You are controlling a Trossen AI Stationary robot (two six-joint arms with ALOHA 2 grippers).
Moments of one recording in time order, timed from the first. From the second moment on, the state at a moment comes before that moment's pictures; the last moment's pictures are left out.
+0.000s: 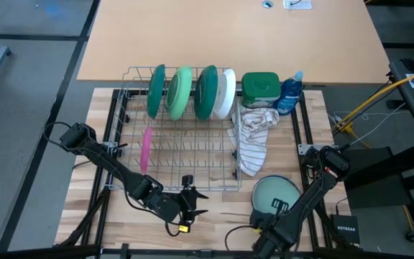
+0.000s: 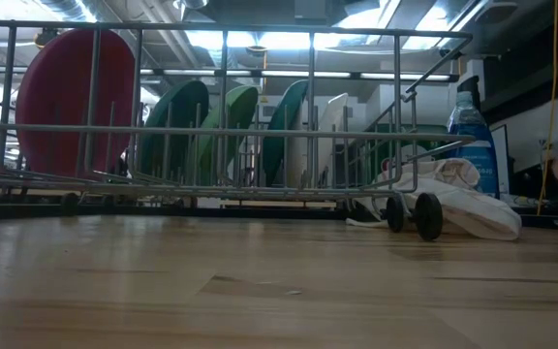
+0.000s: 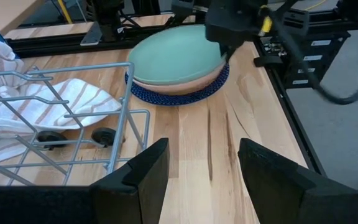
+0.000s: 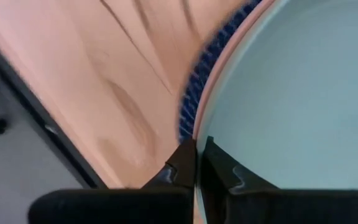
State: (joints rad) left arm -0.59 1.72 1.24 -0.07 -0.56 -0.24; right arm 0.87 1.98 1.59 -1.27 -0.06 1.28
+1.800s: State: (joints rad) left arm -0.71 1.54 1.24 0.01 -0.60 -0.15; right arm 0.83 1.96 2.24 -1.55 0.87 1.24
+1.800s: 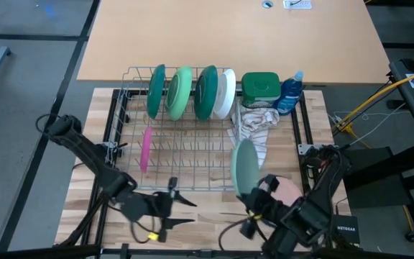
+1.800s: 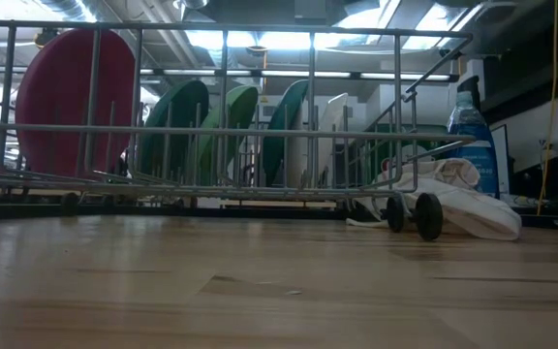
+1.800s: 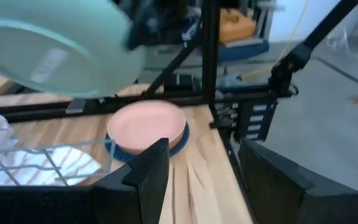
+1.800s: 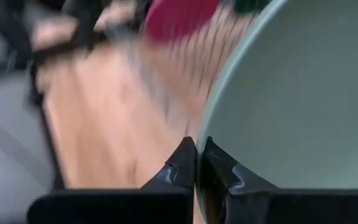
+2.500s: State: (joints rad) left arm -1.00 1.40 1.25 -0.12 -1.21 -0.08; right arm 0.49 1.96 2.03 -0.45 0.72 0.51
